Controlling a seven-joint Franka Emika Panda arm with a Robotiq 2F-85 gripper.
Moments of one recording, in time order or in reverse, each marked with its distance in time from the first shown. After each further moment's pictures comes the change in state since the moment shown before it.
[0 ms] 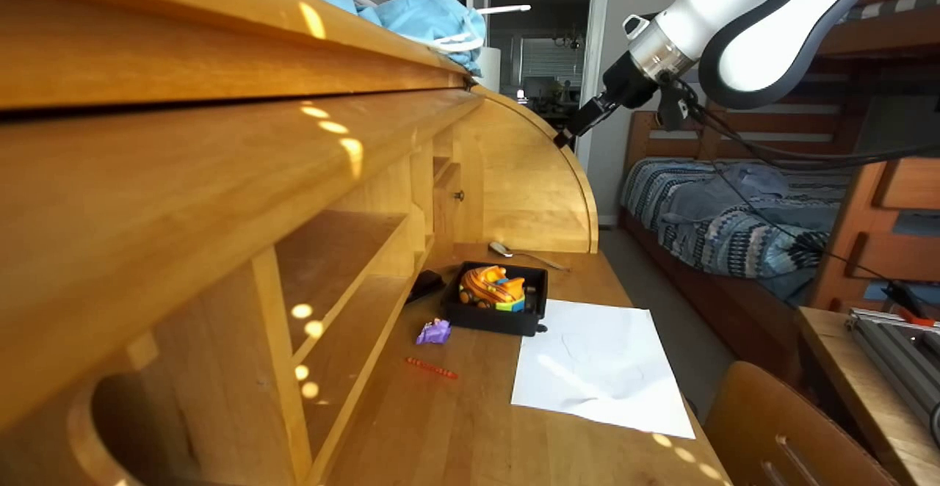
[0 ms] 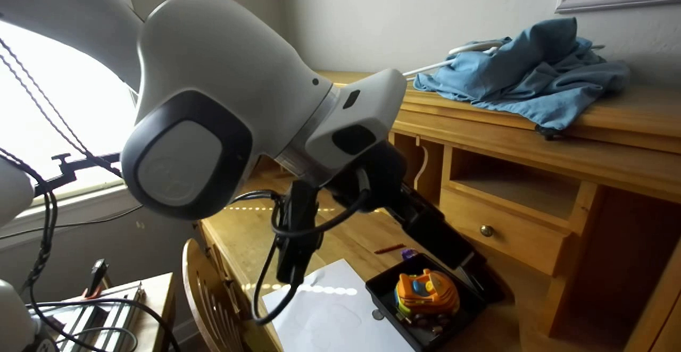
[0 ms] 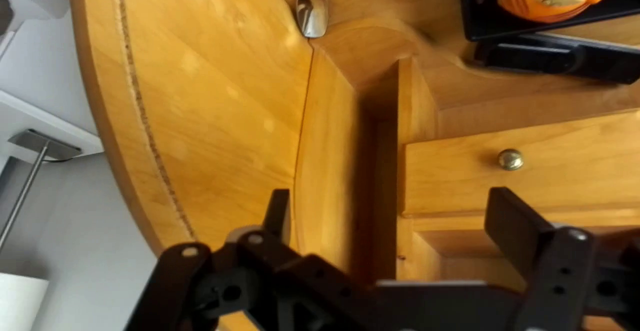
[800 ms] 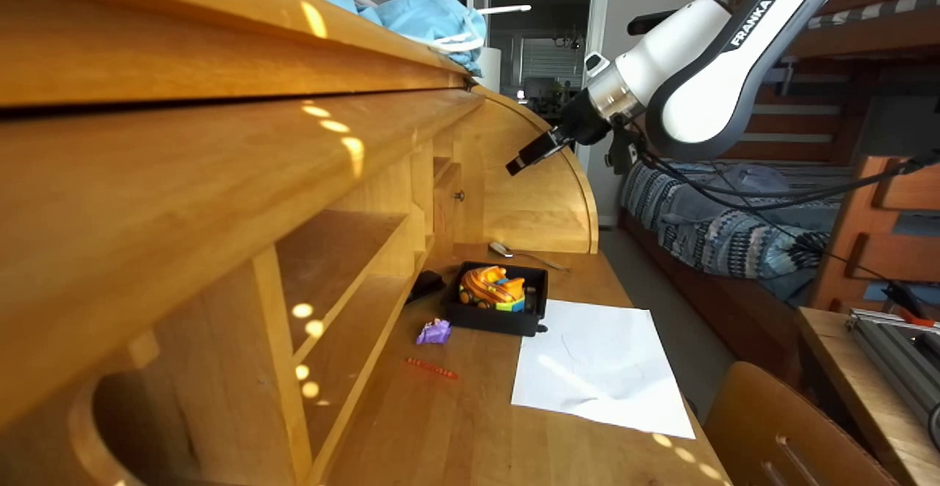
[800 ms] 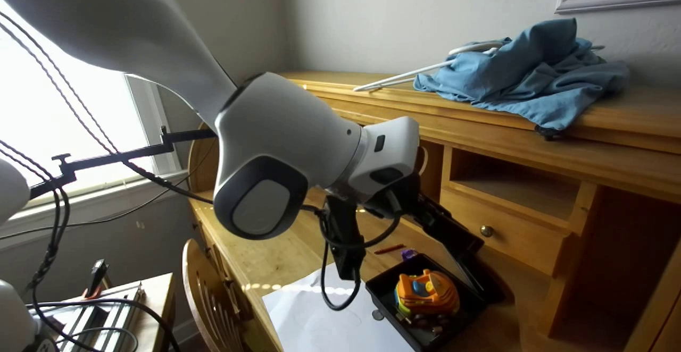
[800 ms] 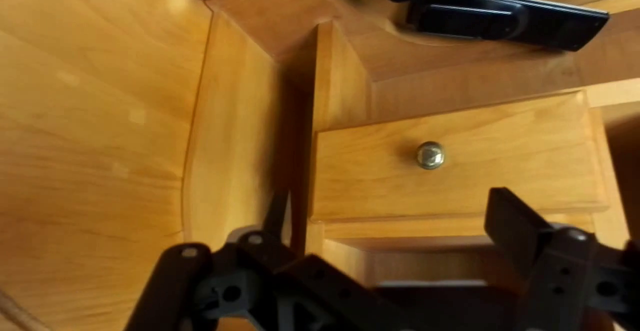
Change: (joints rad) arm 0.103 0.271 0.063 0.109 0.169 0.248 -0.084
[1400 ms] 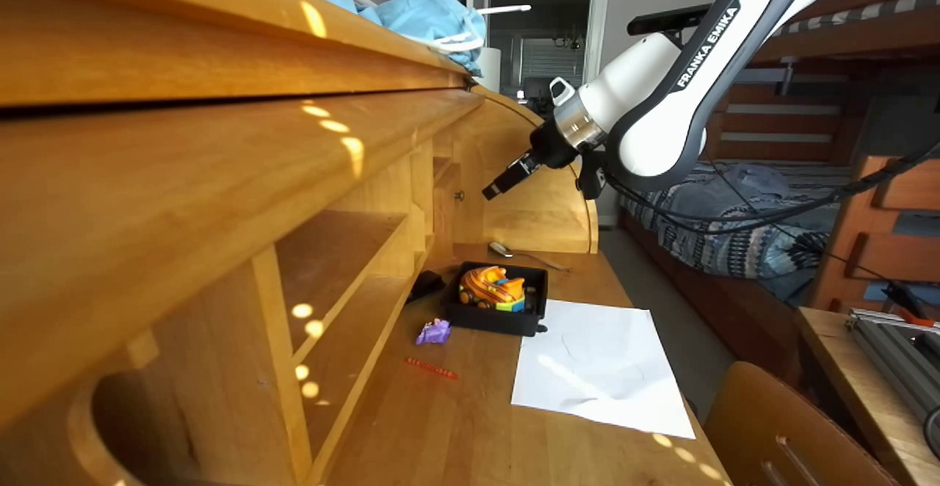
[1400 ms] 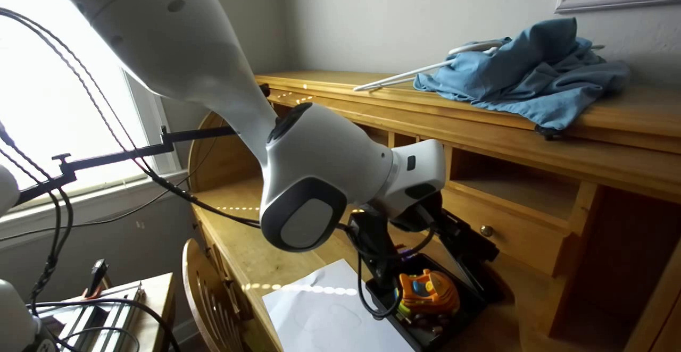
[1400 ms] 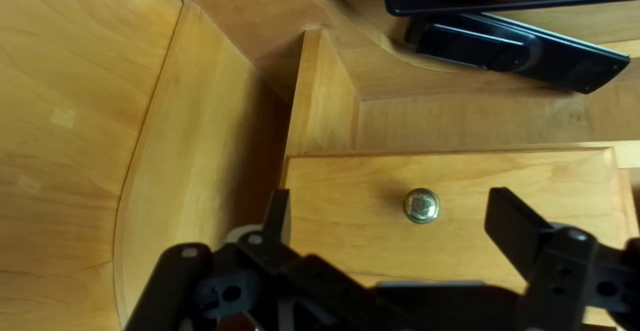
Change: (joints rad) arm 0.188 0.173 -0.164 0.147 -0.002 0.012 -0.068
